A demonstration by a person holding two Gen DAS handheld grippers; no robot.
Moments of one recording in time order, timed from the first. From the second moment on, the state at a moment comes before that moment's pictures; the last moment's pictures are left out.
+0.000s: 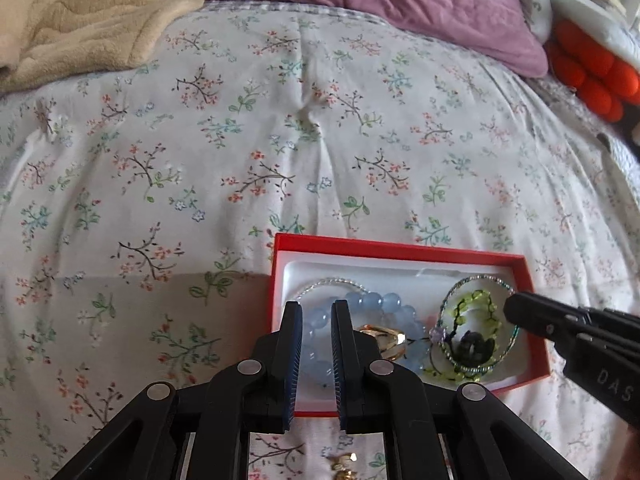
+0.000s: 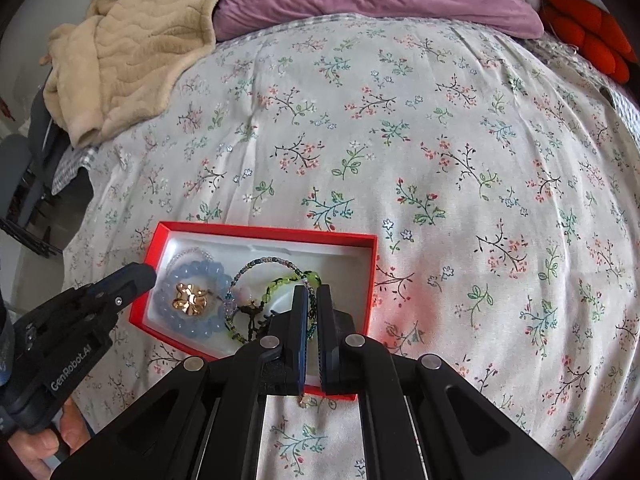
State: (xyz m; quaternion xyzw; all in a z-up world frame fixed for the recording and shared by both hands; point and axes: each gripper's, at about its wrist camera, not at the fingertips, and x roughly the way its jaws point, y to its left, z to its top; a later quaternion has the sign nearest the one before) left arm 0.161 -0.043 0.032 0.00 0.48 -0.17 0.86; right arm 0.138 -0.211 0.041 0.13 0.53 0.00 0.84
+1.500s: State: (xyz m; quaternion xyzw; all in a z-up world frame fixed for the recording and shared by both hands) left arm 0.094 -0.009 0.012 0.07 0.53 -0.14 0.83; right arm 0.062 -0.212 0.045 0.08 0.54 -0.01 0.84
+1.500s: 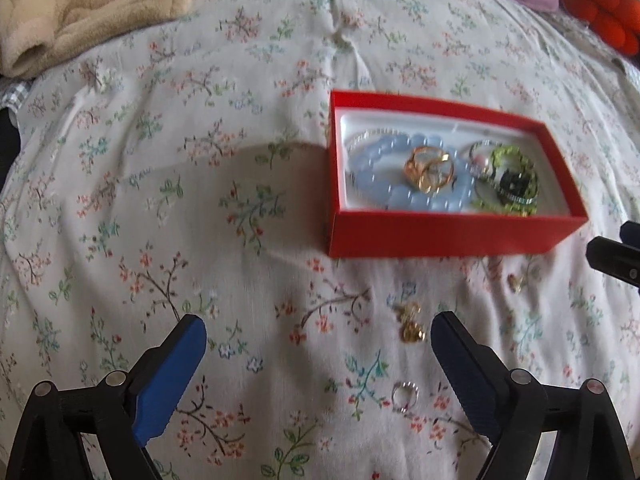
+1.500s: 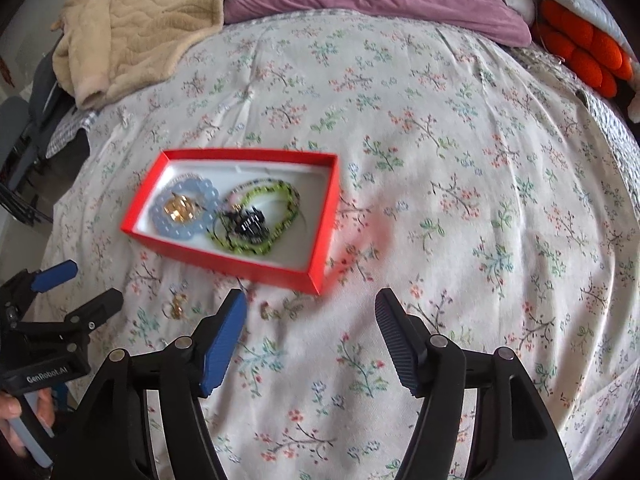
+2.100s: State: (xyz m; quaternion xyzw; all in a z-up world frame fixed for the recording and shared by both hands) left arm 0.086 -0.019 -0.017 0.03 0.57 -0.17 0.80; right arm 0.049 -0.225 0.019 0.08 0.58 -0.03 0.81
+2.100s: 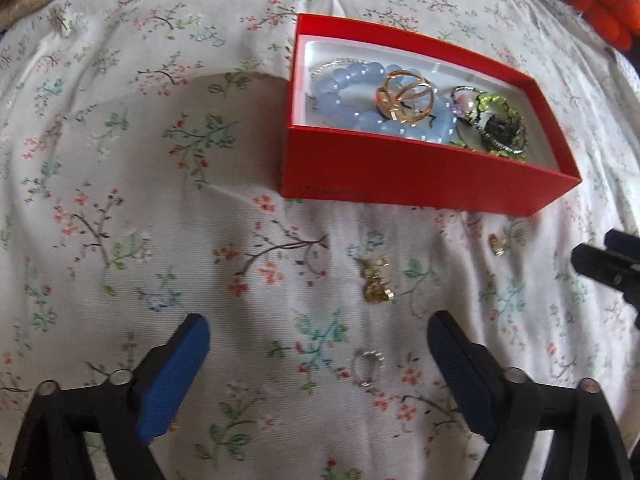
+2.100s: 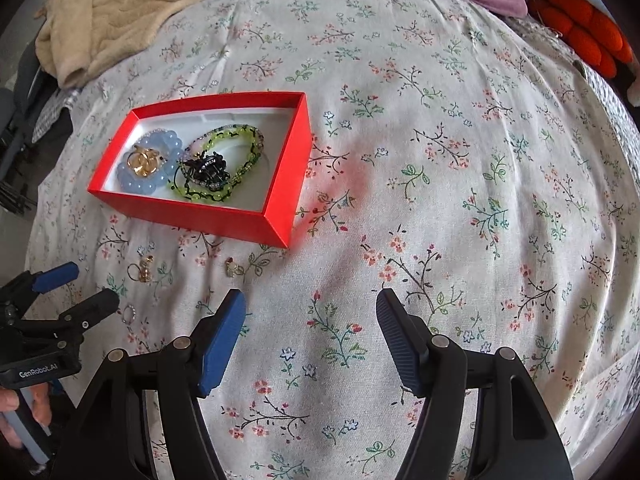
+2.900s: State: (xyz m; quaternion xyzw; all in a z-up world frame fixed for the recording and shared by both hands) left arm 0.096 -0.063 -0.031 0.05 0.57 -0.17 0.80; right arm 0.058 -0.226 0.004 0.10 0.60 -0.03 0.79
